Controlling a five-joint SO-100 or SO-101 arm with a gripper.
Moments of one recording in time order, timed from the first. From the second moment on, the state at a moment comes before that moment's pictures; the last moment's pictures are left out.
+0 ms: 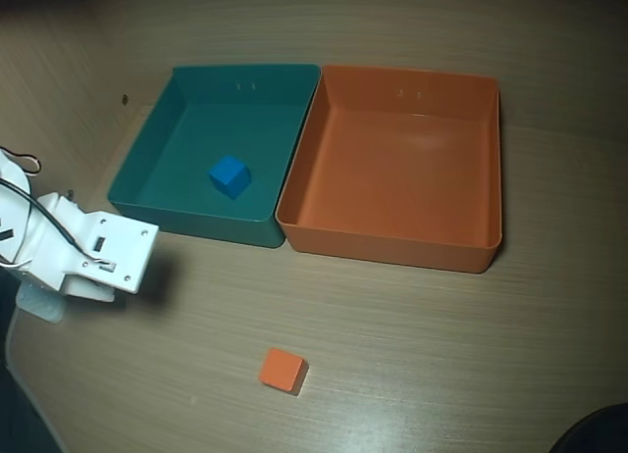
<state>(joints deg) 5.9 136.1 124.1 76.4 -96.2</state>
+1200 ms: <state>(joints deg) 11.0 53.4 42.5 76.4 -96.7</state>
